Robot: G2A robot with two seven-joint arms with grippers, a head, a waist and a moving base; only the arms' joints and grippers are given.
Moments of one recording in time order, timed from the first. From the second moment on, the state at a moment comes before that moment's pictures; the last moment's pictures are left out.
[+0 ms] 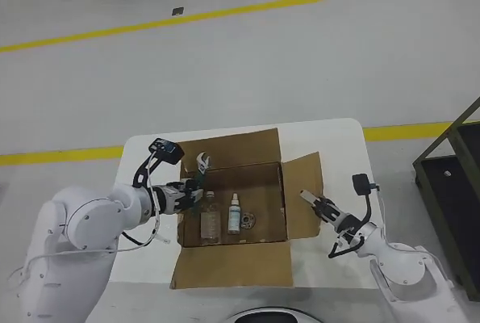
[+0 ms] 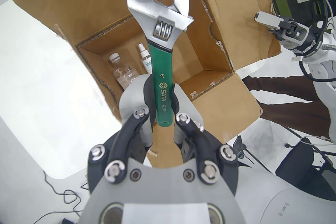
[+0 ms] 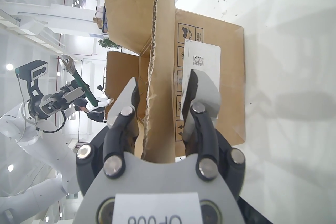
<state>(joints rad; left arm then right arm) 1.04 -1.15 -1.38 -2.03 0.64 0.04 -1.38 -1.48 -1.10 1.48 -1.89 -0.10 0.06 0.55</state>
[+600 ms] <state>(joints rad) 0.92 -1.17 -1.17 -1.89 0.51 0.13 -1.38 -1.55 -1.09 1.73 -1.97 -0.10 0.03 0.52</state>
